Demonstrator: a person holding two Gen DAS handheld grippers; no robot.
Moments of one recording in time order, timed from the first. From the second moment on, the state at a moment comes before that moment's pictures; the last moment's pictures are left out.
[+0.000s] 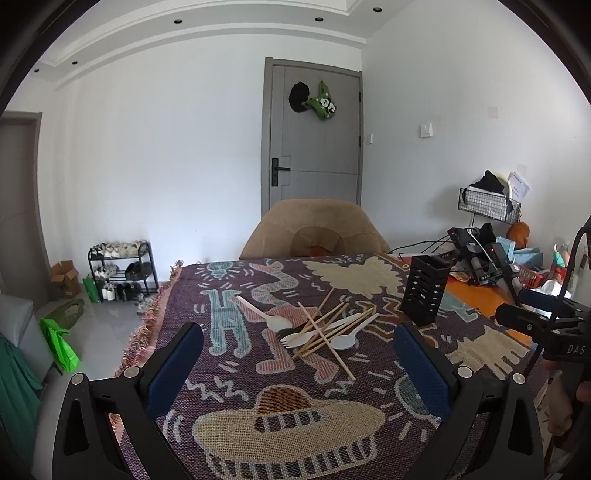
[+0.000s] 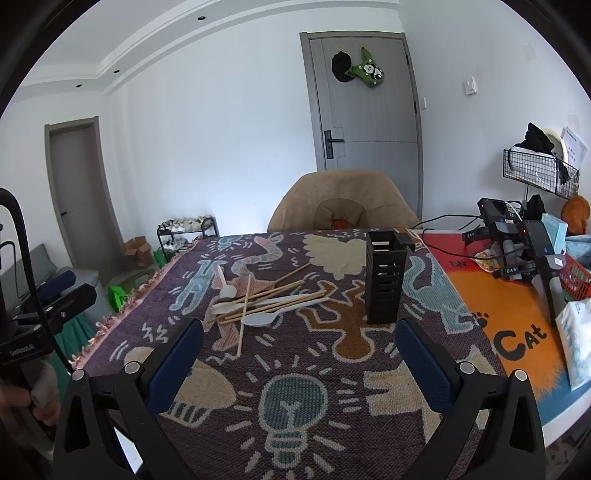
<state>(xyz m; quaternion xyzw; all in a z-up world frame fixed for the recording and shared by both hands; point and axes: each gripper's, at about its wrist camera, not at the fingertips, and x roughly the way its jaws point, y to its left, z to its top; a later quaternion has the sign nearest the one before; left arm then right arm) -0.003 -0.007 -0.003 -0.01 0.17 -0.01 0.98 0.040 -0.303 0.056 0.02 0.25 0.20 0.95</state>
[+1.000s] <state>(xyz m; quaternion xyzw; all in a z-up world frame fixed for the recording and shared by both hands) -0.006 -0.009 0.002 -0.01 0.18 -0.02 0.98 0.039 -0.305 0.060 0.02 0.24 0.20 0.95</state>
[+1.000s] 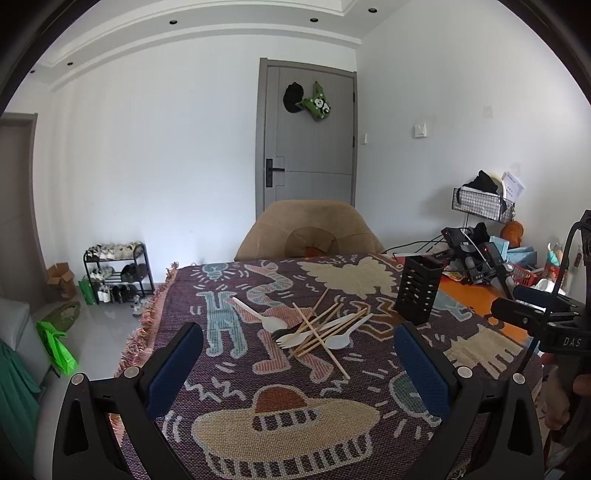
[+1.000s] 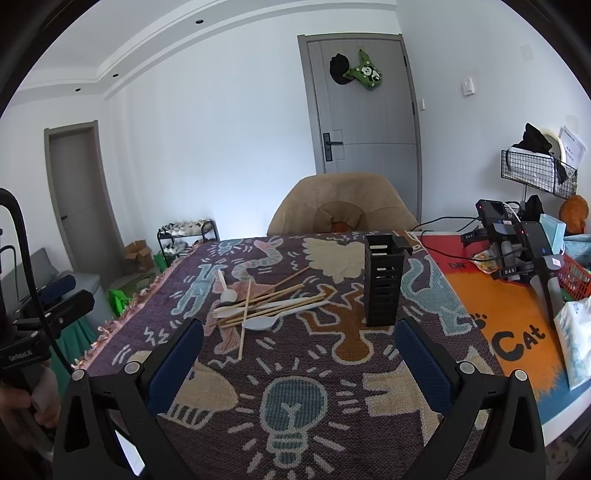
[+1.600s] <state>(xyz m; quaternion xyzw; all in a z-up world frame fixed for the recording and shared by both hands) -0.009 -0.008 0.005 -0.01 0.18 -0.03 0.98 0.039 -0.305 0.061 0.02 0.24 0.20 0.95</state>
